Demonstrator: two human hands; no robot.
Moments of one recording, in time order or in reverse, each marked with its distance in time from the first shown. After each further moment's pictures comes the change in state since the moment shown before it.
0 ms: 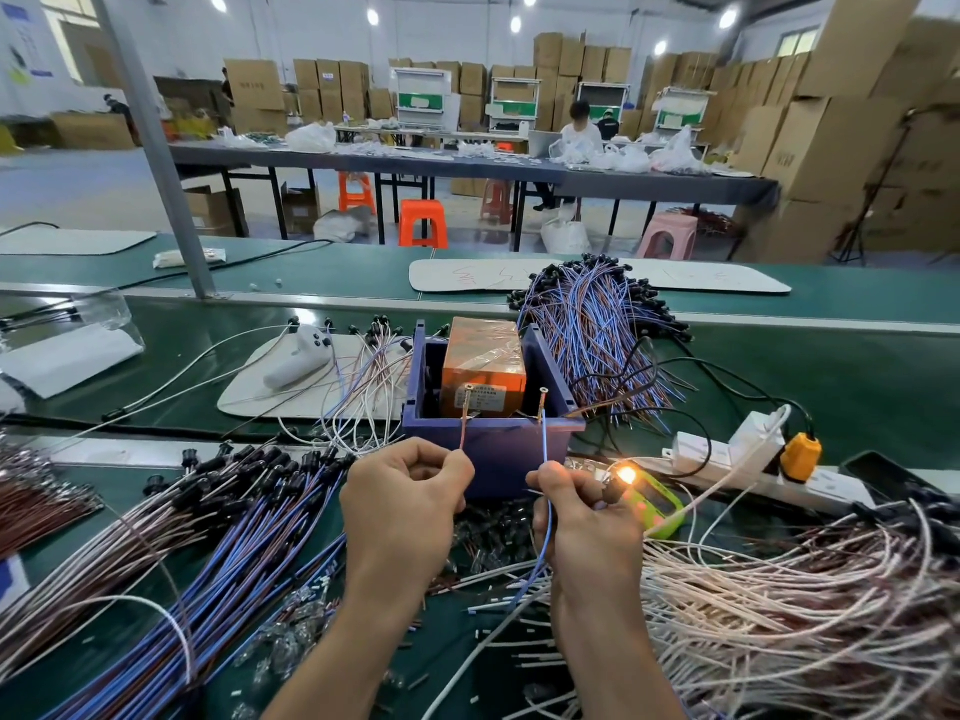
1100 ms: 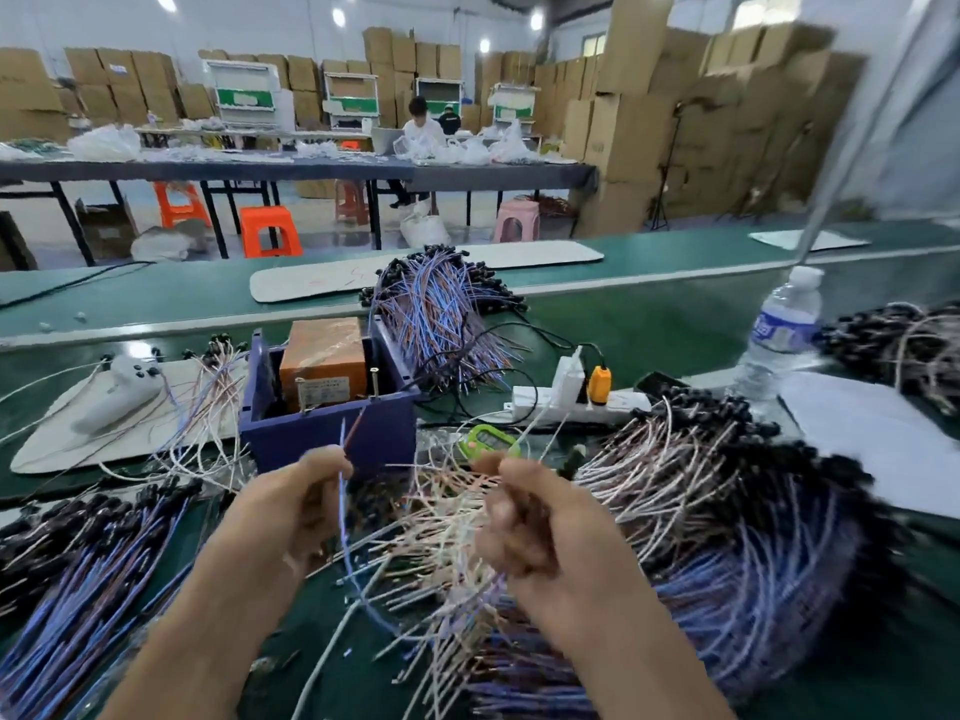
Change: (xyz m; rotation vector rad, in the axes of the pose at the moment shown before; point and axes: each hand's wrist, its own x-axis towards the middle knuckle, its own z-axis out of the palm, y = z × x) left_hand -0.013 0.015 -0.008 -0.440 -0.484 -0.467; right_hand -0.068 -0.088 -0.087 0.347 -0.272 0.317
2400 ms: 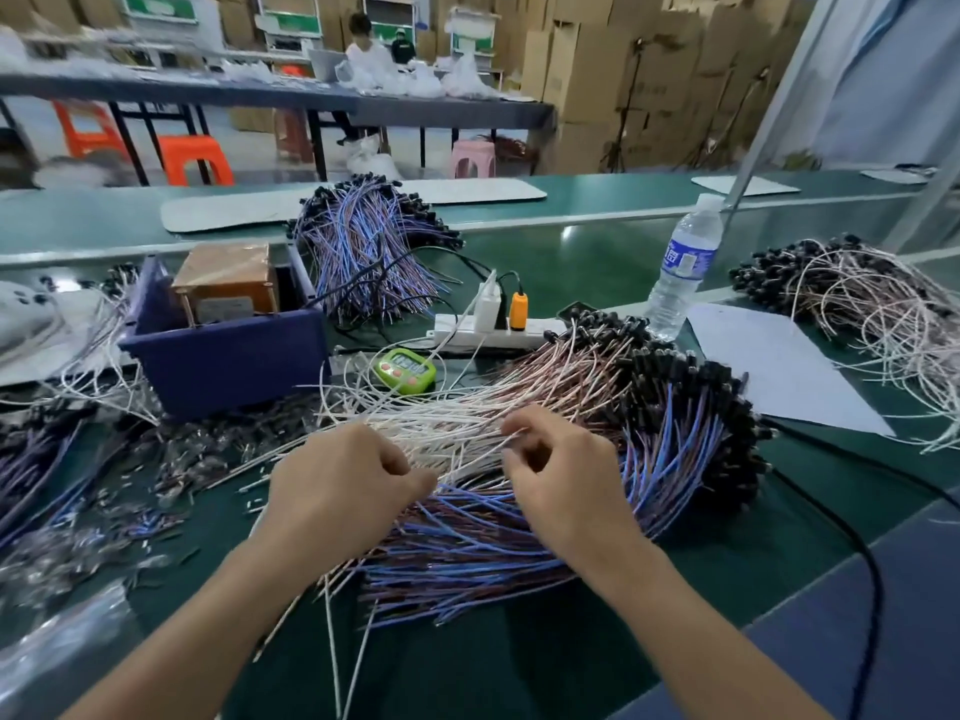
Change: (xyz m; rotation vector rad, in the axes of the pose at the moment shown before) left_hand -0.060 -0.048 0.109 1.448 -0.076 0.304; right_hand -0.045 -0.024 -0.118 -1.523 0.339 -0.627
